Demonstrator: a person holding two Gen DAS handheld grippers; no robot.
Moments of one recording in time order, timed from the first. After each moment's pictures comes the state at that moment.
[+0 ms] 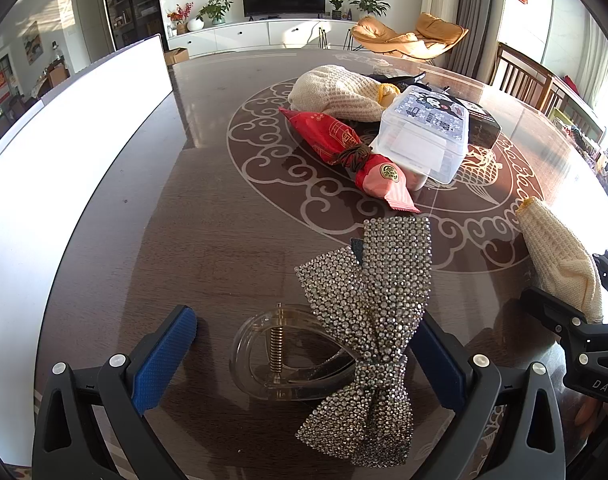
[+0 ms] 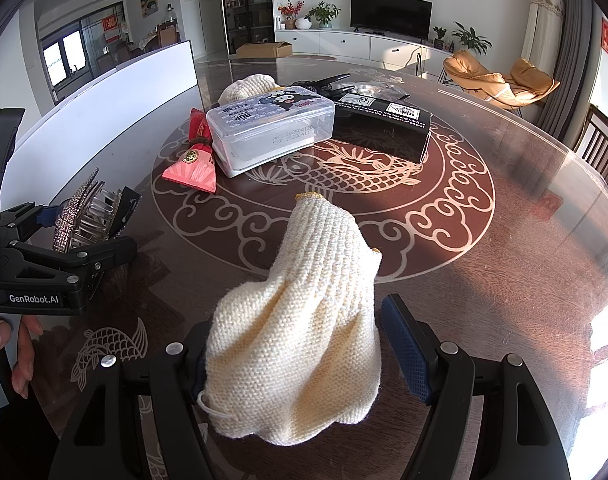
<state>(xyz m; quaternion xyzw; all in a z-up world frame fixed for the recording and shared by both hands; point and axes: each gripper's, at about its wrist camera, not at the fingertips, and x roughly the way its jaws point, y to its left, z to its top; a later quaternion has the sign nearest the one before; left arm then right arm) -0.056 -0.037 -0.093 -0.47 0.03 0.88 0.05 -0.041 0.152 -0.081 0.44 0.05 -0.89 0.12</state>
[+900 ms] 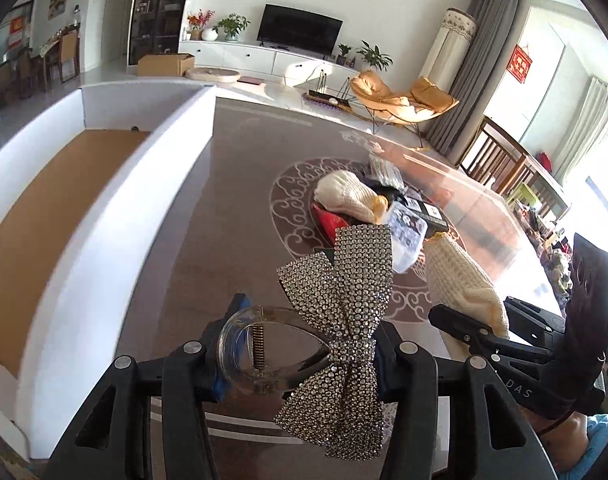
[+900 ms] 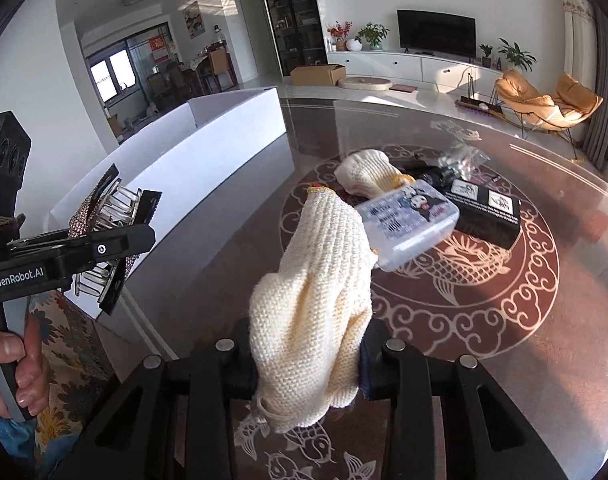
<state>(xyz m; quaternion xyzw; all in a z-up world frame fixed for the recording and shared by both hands) -0.017 -0.147 0.030 -0.40 -0.10 0.91 0.07 -0.047 0.049 0.013 0.39 0.02 -0.89 0.25</state>
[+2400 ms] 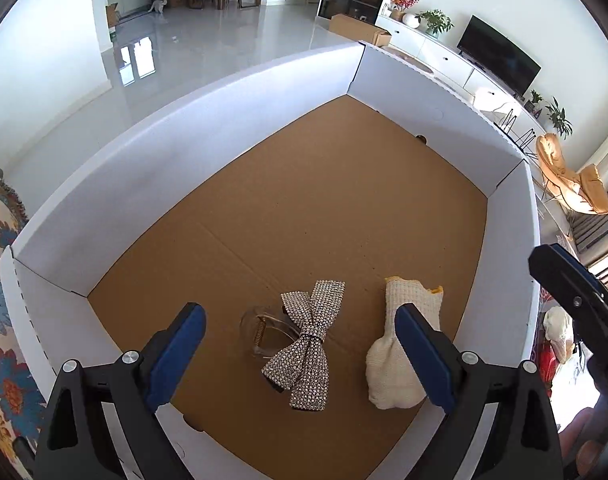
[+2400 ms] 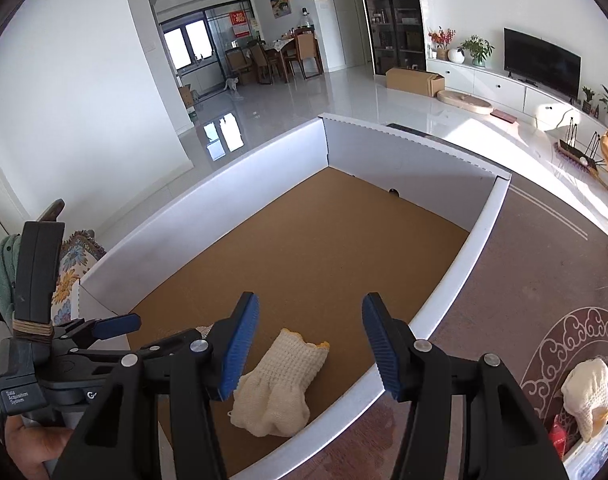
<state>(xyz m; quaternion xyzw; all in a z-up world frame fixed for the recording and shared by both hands) -0.072 -0.370 -0.014 -0.46 -0.20 0.84 -0.21 -0.167 -0.225 0.048 0.38 0.05 -0.85 0.36</state>
